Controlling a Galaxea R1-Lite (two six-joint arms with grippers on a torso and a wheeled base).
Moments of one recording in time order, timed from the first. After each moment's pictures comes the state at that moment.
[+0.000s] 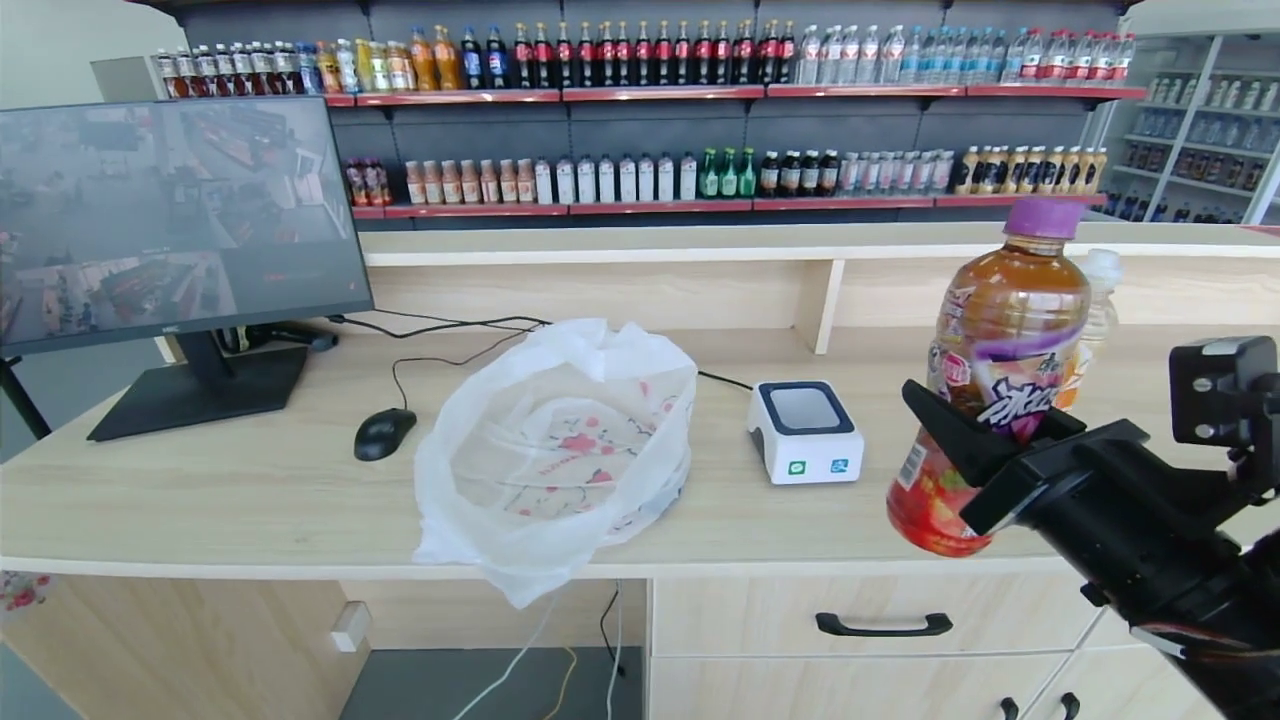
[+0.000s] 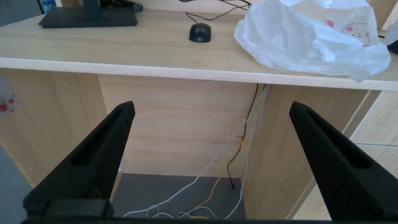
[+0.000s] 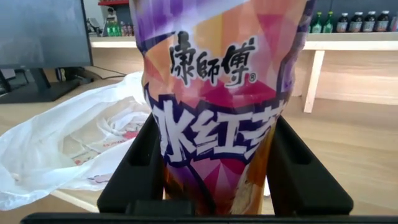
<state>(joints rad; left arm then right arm) 0.00 0.00 0.00 0.00 0.00 0.01 0.56 1.55 -0.24 -1.57 -0.18 0.00</state>
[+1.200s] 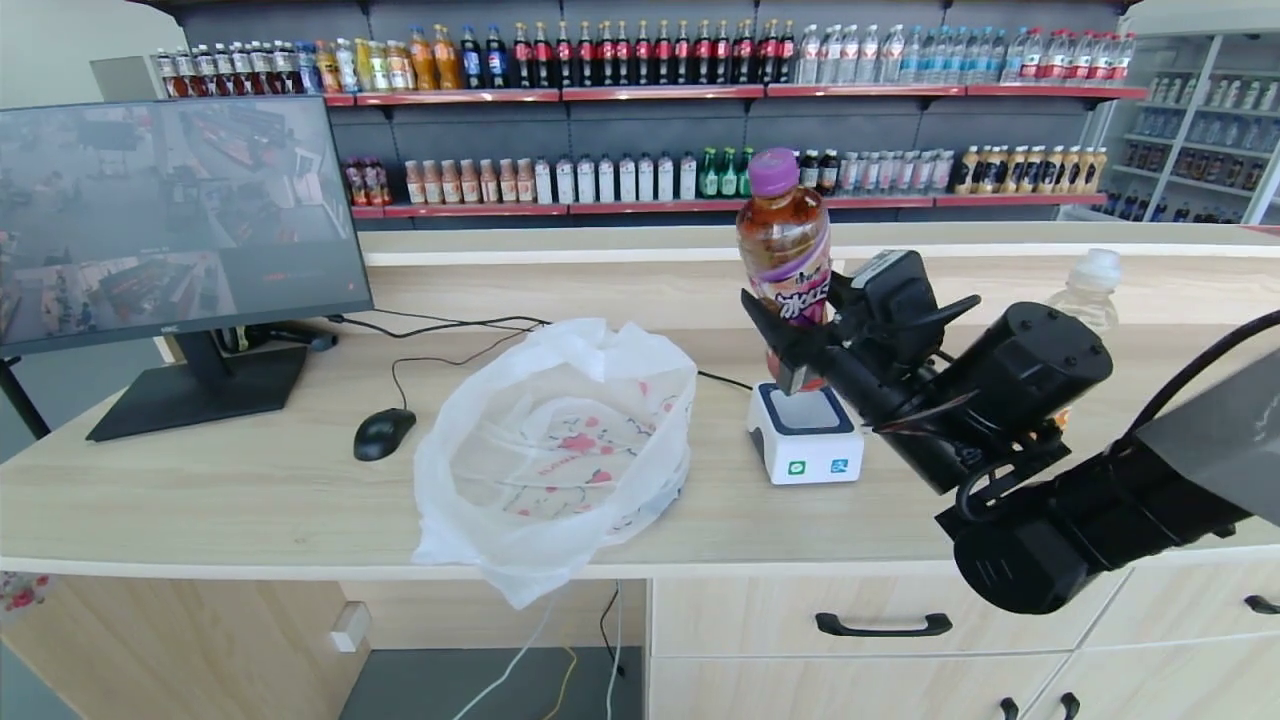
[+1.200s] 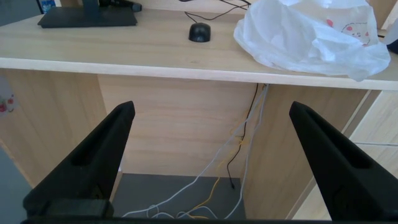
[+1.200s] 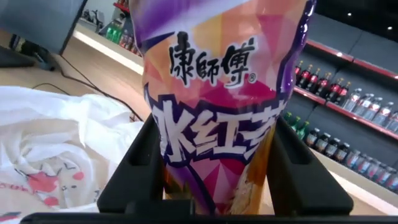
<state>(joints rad) 0.00 0.00 0.00 0.00 0.00 0.01 0.46 2.04 -0.89 -1.57 0.11 -0.46</state>
